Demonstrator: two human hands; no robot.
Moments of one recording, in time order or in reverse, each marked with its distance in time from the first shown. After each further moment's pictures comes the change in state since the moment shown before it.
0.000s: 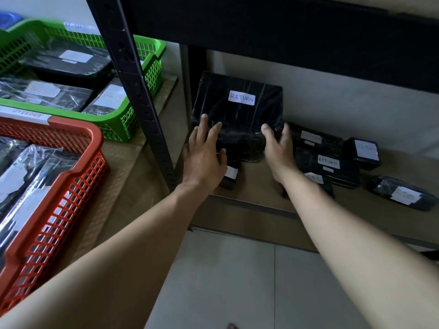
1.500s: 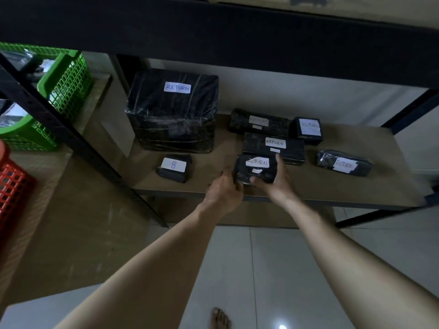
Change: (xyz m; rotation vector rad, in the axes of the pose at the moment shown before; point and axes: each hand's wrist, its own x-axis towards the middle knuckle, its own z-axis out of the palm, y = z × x) left_hand -0.053 0.115 0.106 -0.141 -0.608 -0.148; right_hand -0.037 0.103 -0.151 -0.319 -0.095 0.123
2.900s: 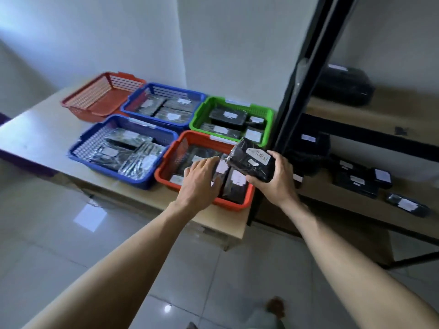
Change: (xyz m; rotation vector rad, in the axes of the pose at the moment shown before) left_hand -0.456 -0.189 -0.365 0.208 0.669 0.126; right_hand -0.368 -0.363 0.201 -0.177 0.082 -0.720
